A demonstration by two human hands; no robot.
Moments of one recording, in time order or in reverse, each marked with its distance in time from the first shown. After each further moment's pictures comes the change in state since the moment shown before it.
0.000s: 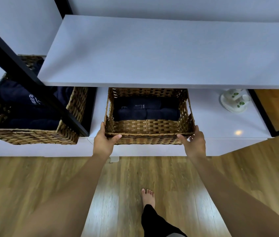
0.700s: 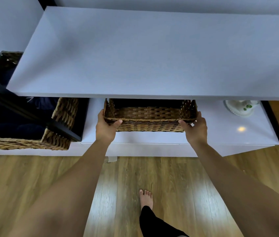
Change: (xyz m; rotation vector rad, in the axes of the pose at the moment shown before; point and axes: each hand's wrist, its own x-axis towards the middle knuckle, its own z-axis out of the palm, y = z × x) left_hand 0.078 0.048 0.042 -0.138 0.110 -0.050; right_hand 0.102 -0.026 0.002 -0.016 0.027 -0.051
